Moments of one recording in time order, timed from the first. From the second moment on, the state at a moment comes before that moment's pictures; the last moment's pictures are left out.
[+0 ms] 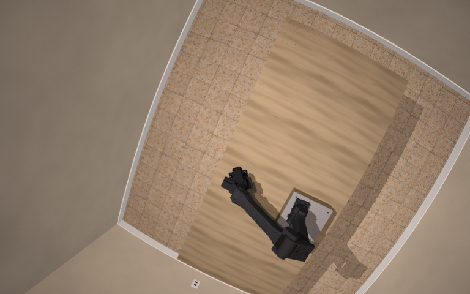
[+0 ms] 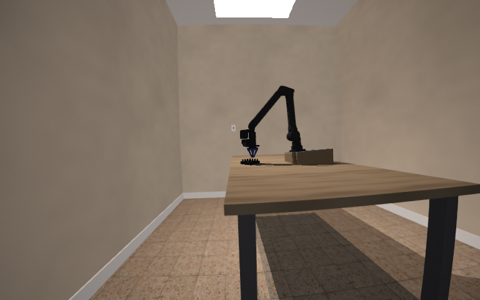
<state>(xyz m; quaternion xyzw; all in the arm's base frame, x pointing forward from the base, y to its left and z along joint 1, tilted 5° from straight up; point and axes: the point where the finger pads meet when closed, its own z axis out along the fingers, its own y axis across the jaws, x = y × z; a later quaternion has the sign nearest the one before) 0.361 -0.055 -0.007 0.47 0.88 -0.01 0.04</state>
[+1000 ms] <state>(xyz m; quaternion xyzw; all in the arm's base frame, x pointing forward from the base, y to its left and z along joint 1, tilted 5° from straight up) 0.364 -0.055 -0.008 0.47 0.88 -0.01 0.04</state>
